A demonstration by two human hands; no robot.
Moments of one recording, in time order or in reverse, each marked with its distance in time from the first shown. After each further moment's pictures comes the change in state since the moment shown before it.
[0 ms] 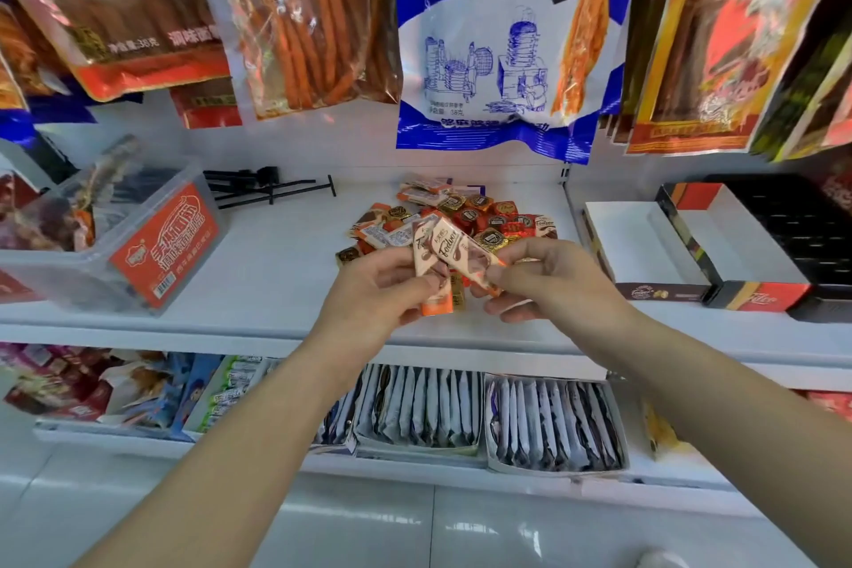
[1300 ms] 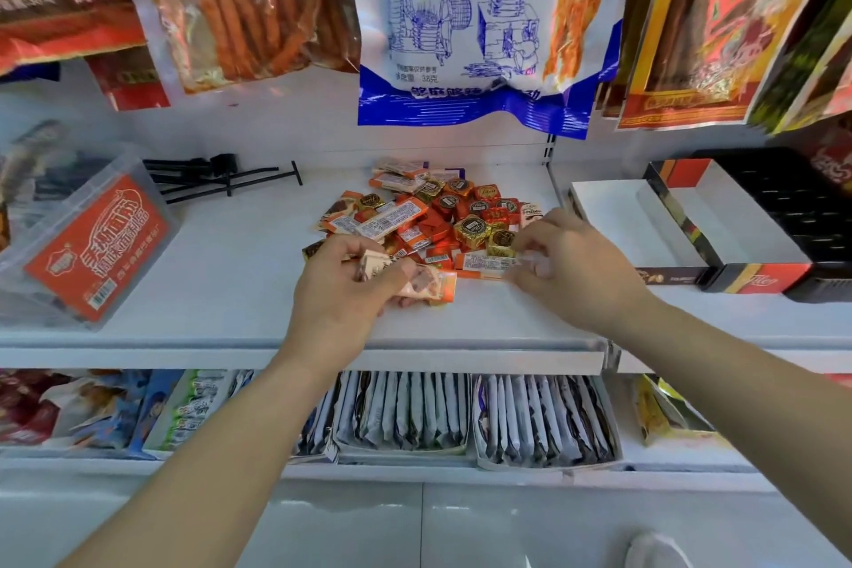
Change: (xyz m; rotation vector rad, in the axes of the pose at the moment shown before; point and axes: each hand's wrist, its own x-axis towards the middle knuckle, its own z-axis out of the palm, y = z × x) left_hand 0.035 -0.029 -0.001 0.097 0.202 0.081; right_hand 0.038 0.041 -0.044 -1.095 0.236 -0.300
